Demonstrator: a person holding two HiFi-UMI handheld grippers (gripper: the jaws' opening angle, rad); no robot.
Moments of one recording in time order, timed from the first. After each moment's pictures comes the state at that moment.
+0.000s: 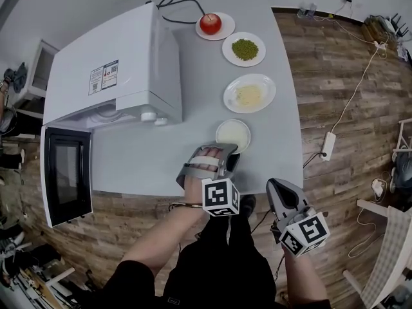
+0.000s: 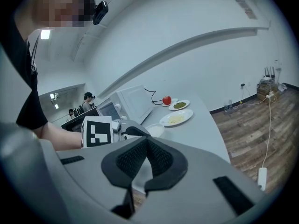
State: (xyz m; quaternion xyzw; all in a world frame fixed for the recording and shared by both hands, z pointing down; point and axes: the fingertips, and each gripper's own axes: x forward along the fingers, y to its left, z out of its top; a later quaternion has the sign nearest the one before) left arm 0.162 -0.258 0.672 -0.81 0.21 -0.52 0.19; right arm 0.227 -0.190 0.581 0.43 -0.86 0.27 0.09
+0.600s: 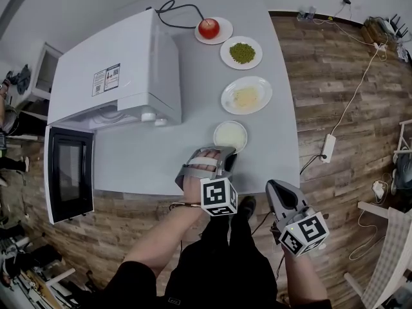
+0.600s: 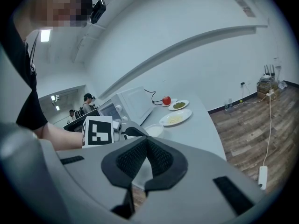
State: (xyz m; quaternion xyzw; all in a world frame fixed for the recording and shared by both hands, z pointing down) left arm 0.163 -0.253 0.670 -0.80 0.21 -0.53 0.19; right arm 0.237 -0.184 0.577 0.42 -0.86 0.27 0.08
